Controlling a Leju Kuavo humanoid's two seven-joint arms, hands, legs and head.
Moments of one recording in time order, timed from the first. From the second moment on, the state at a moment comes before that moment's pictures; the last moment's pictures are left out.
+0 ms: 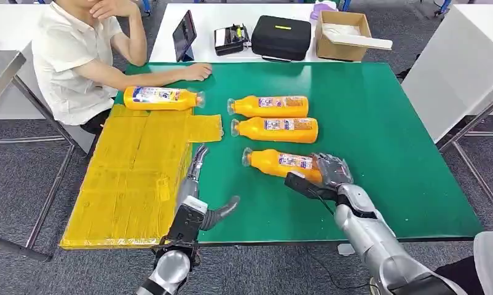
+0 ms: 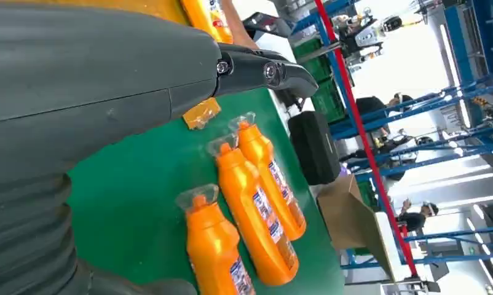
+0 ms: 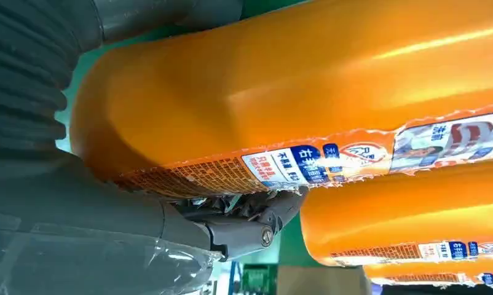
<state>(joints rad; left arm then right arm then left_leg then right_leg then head) -0.19 -0.27 -0.54 -1.17 -0.25 0.42 -0.42 -0.46 -0.21 0.43 -0.72 1.03 -0.10 -0.10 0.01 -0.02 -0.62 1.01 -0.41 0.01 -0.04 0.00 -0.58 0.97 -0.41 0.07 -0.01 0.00</state>
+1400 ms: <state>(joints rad) -0.20 -0.26 -0.60 -1.12 0.48 -0.03 -0.38 -0.29 -0.14 0.42 -1.14 0.31 0.20 -0.47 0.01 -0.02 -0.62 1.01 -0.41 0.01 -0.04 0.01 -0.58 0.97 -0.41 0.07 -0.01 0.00</state>
